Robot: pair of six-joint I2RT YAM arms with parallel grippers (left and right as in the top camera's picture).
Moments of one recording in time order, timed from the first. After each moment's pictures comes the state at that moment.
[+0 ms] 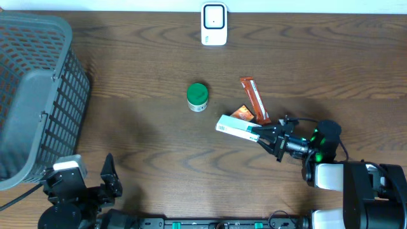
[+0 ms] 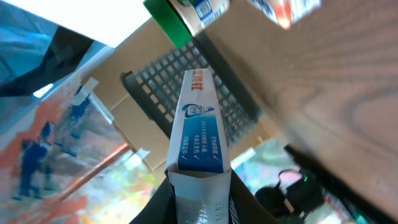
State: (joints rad) left arm -0.29 0.26 0.92 -1.11 -0.35 -0.26; right arm -0.06 1.60 0.23 0.96 -1.27 1.81
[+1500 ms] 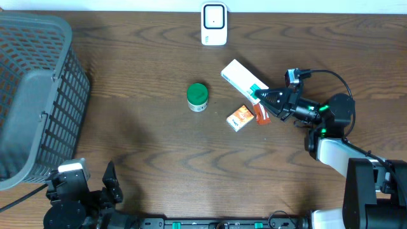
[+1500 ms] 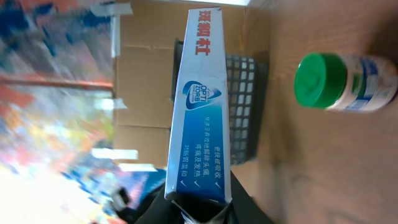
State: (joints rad) left arm -0.29 0.26 0.92 -1.20 -0.35 -0.27; right arm -0.03 1.61 0.54 1.16 -1.26 1.55
